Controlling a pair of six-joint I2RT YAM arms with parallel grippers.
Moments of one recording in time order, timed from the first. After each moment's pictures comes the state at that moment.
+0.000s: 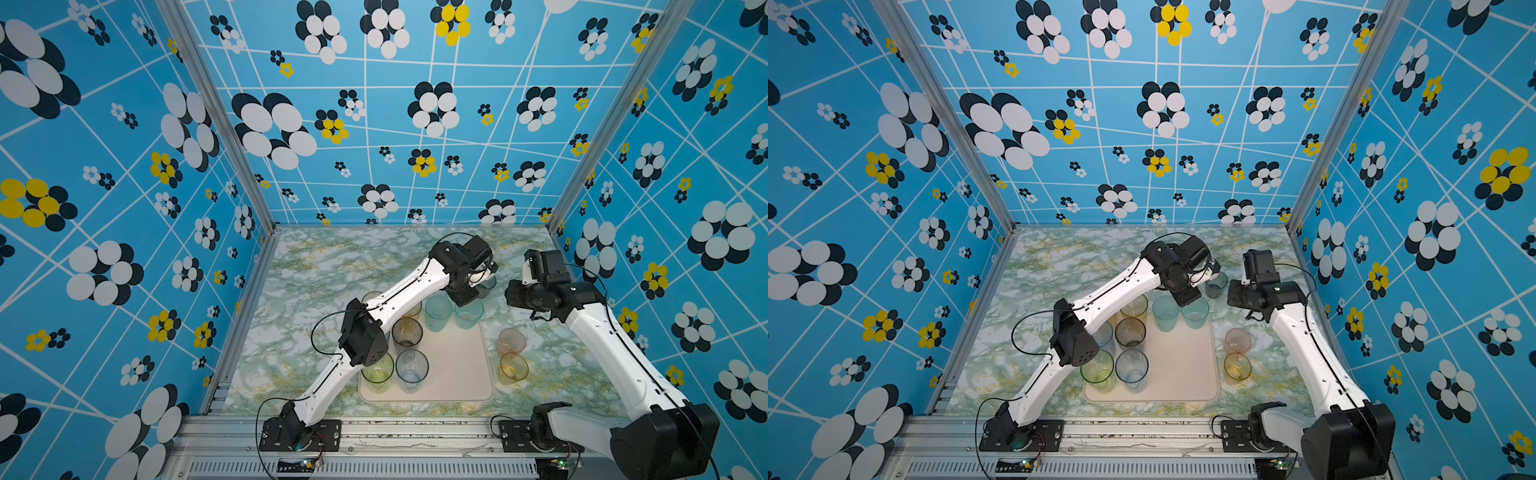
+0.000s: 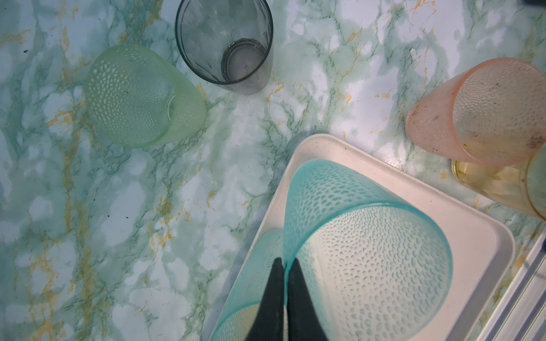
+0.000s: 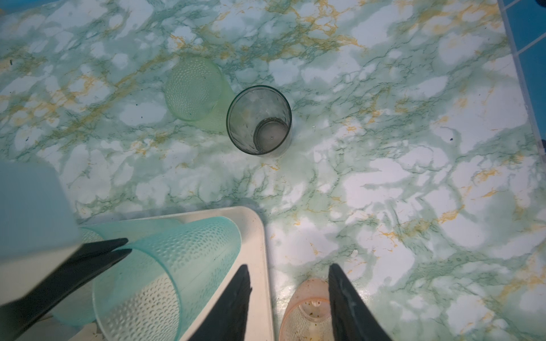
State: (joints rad) left arm -0.92 2.43 2.57 -1.32 0.06 0.20; right arm 0.16 1.21 1.08 -0.84 0.06 0.27
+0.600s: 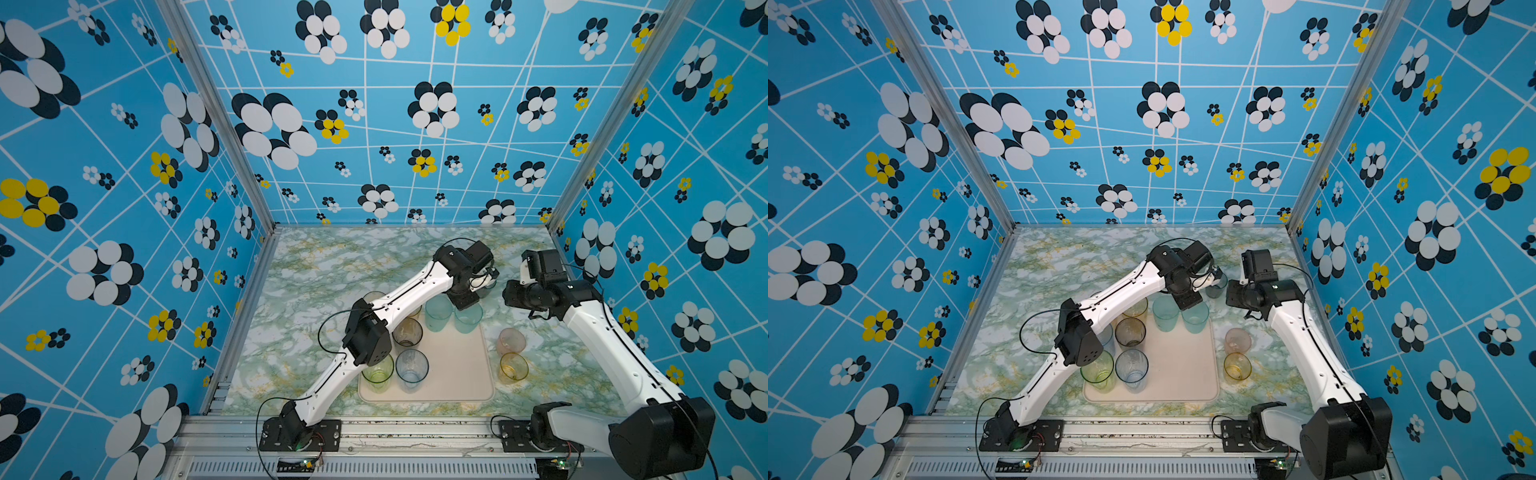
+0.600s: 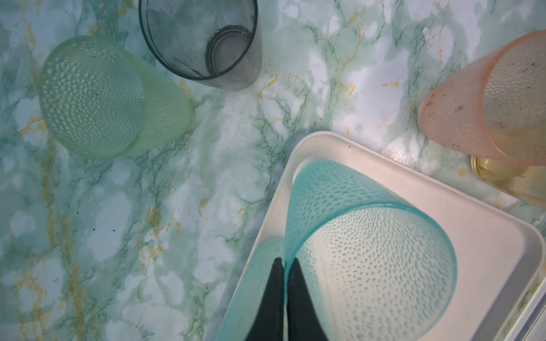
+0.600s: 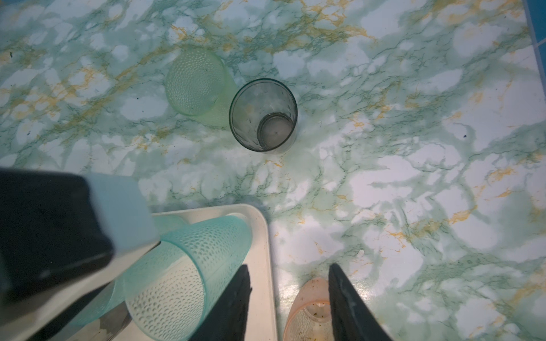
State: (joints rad) left arm -0.93 2.47 2.57 -1.31 0.05 0.23; right arm 0.16 1.23 1.08 -0.84 0.04 0.27
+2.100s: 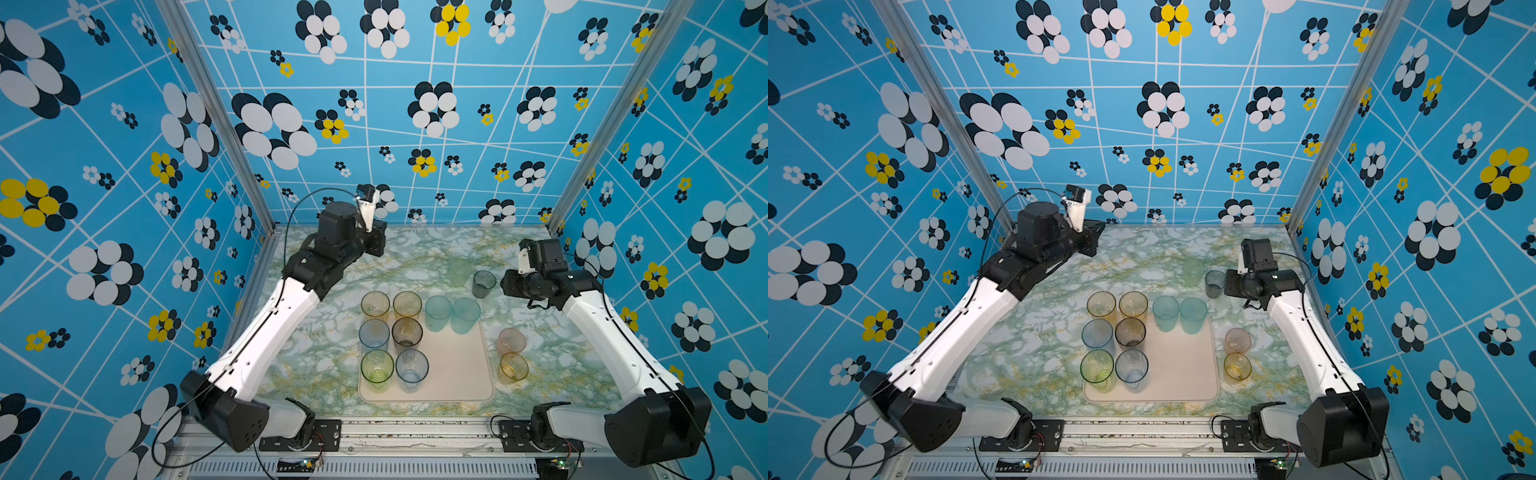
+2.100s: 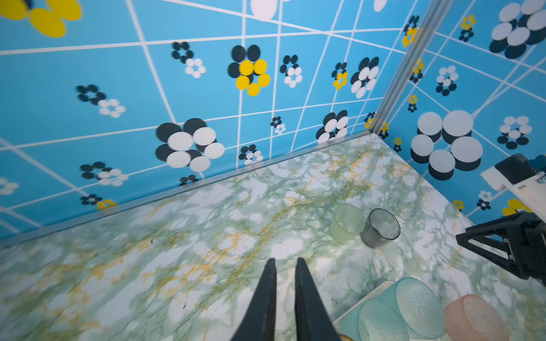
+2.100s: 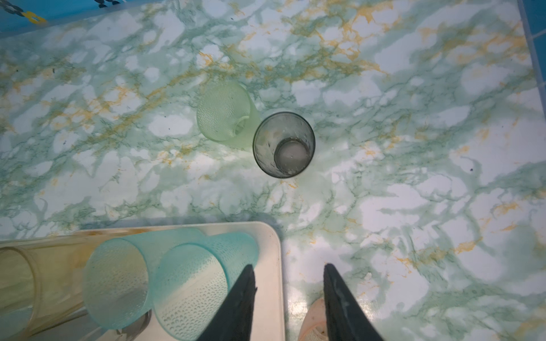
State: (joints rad) left arm -0.44 1.29 1.41 -0.43 0.04 -0.16; right arm 0.16 1.32 1.23 -0.83 -0.01 0.23
